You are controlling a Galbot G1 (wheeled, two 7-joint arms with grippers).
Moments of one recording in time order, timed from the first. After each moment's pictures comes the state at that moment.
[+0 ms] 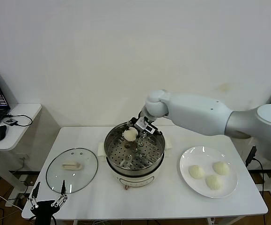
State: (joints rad) left arm 1.85 -1.31 -0.67 -2.06 -0.14 -0.22 -0.21; right arm 0.47 1.25 -1.31 1.13 -0.14 0.28 -0.81
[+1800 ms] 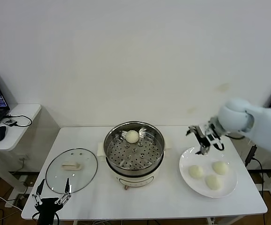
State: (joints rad) left arm 1.83 -1.28 -0.65 -2.05 -0.14 -0.21 -0.20; right arm 0.43 0.47 -1.23 1.69 0.06 -0.28 -0.94
